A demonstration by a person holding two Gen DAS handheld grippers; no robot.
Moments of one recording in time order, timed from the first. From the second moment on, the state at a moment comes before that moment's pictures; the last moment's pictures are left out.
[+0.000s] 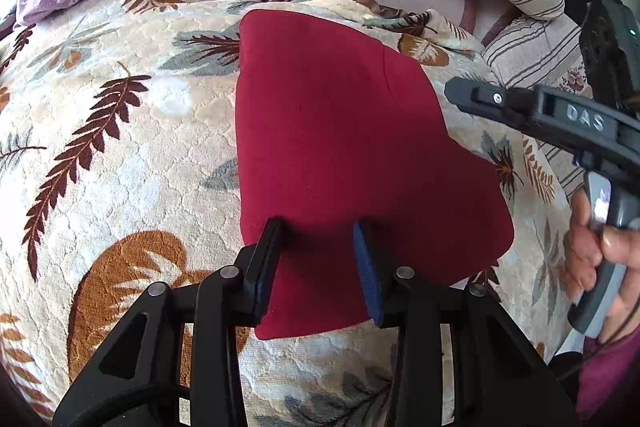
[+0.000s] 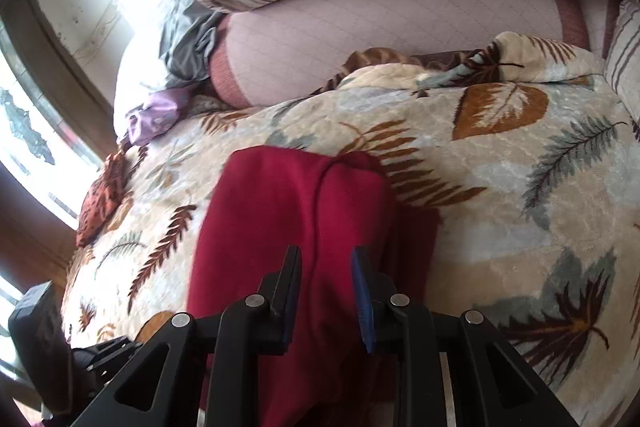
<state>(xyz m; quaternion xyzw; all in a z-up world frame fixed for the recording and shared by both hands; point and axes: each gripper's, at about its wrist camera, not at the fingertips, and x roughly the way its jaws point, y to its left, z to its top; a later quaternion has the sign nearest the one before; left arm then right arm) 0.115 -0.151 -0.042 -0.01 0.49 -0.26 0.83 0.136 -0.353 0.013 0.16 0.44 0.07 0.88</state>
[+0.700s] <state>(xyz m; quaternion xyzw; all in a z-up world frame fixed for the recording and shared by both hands) 0.113 -0.150 -0.028 0.03 0.47 -0.22 0.86 0.087 -0.320 0.001 0.10 0.45 0.04 0.89</state>
